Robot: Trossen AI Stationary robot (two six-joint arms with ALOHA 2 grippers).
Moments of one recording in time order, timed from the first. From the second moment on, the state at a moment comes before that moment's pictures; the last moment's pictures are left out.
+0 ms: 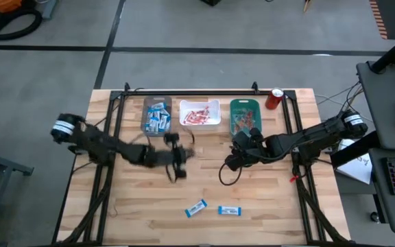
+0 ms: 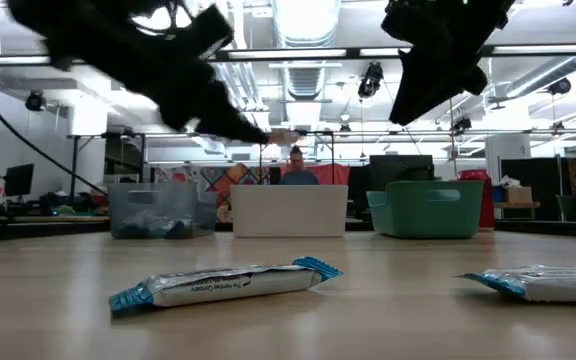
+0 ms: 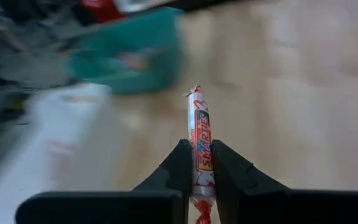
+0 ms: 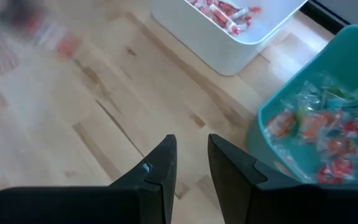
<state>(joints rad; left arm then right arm) -0.24 1.54 0.69 0.34 -0.54 0.05 0.24 1.43 1.04 -0.71 0.56 0.81</state>
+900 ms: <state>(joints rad) 0.41 1.49 0.71 0.31 -0.06 -0.03 0.25 1.43 0.90 -0.48 0.52 0.82</state>
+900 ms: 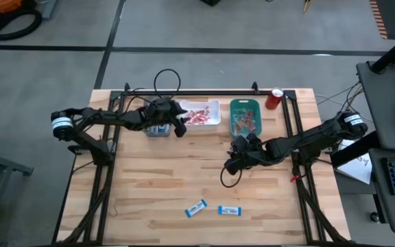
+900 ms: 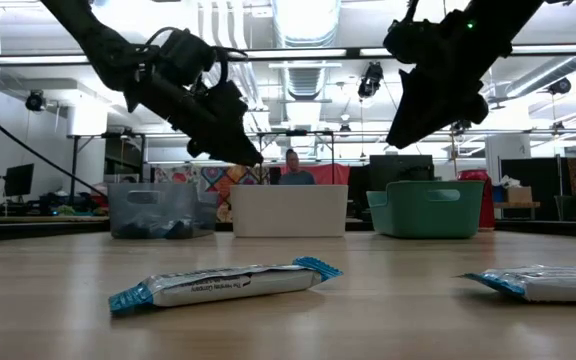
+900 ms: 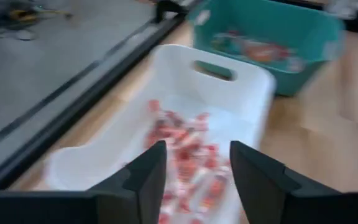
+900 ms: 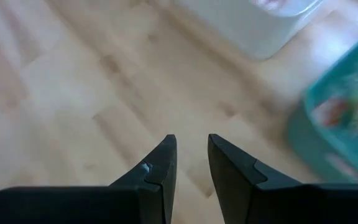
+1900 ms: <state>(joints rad) -0.54 1.42 0.70 0.33 -0.26 -0.06 0.68 1.68 0.92 -0.22 0.35 0.70</state>
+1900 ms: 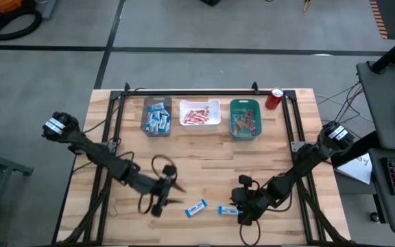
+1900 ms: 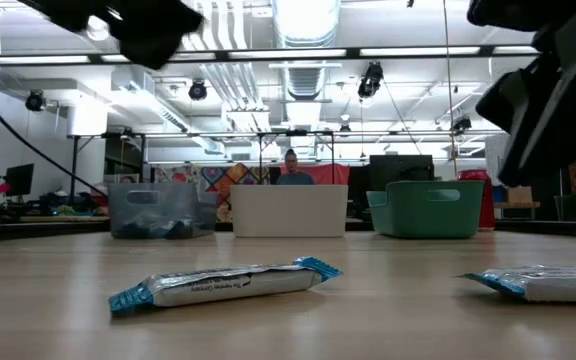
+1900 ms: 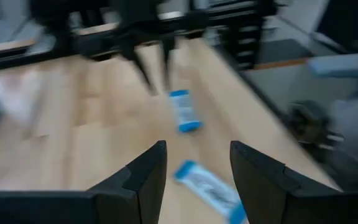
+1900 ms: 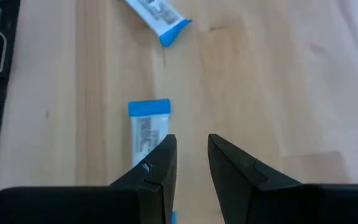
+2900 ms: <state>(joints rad) -0.65 1.42 0.70 0.39 -0.40 0.02 0.73 1.77 1.06 -0.23 0.38 0.66</state>
